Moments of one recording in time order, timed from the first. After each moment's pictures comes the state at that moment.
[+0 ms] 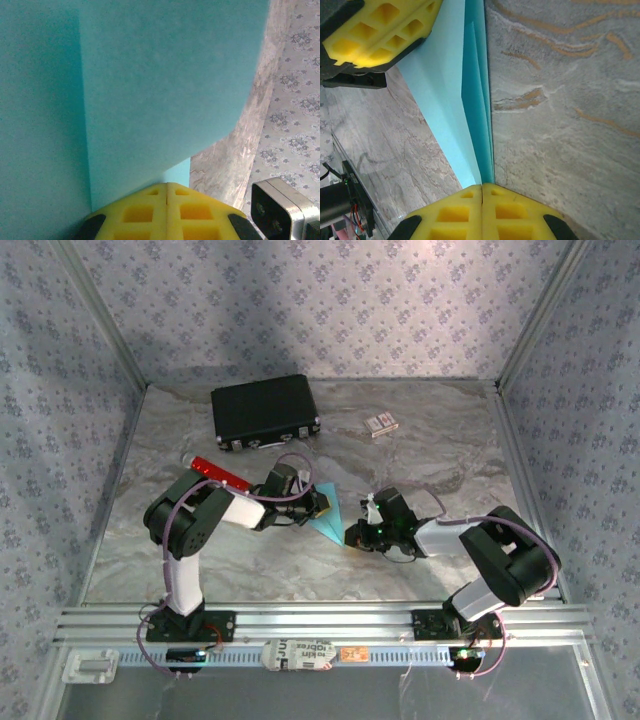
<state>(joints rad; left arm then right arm) -0.65 1.91 0.76 0.49 0.51 -1.20 0.61 1.52 0.43 0.23 -0.52 0.79</state>
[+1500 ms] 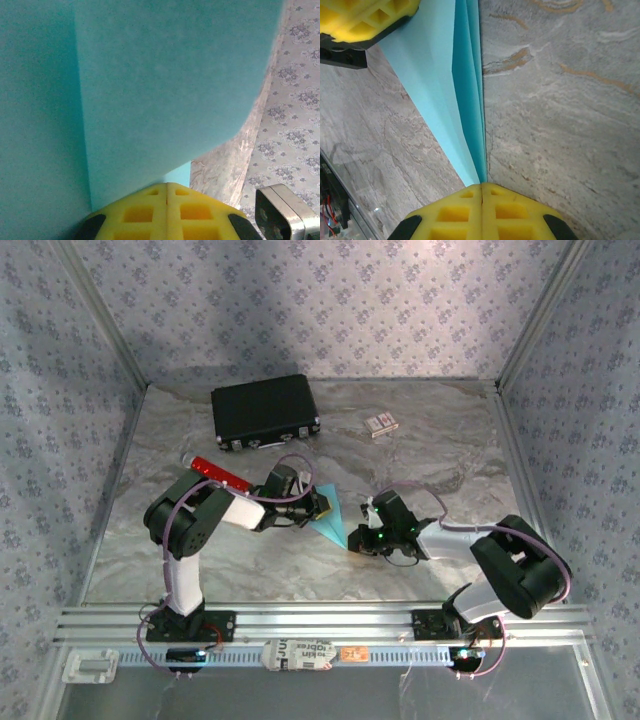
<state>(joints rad) -0.65 1.91 0.75 0.50 0.53 -1.20 0.65 1.44 0.44 0.06 -0.46 0.72</state>
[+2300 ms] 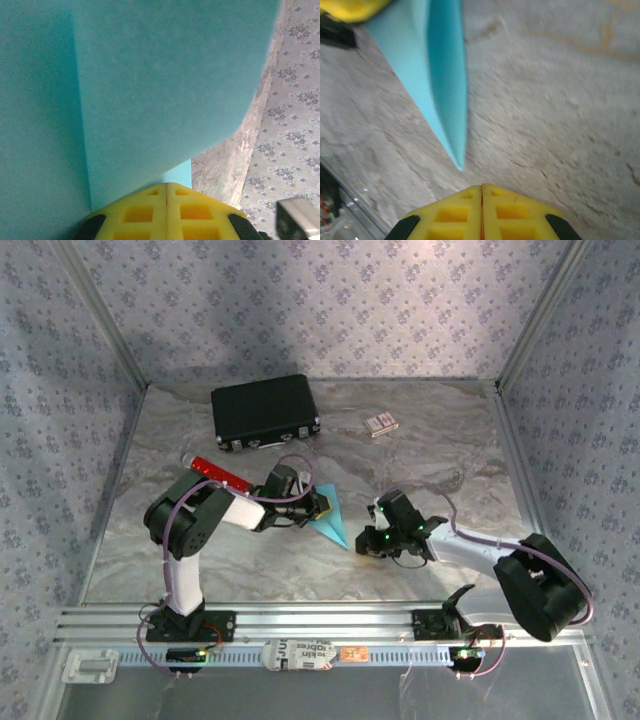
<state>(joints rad) -0.65 1.91 0.75 0.51 0.53 -1.20 0.63 1.29 0.48 -0.17 -0.43 0.69</state>
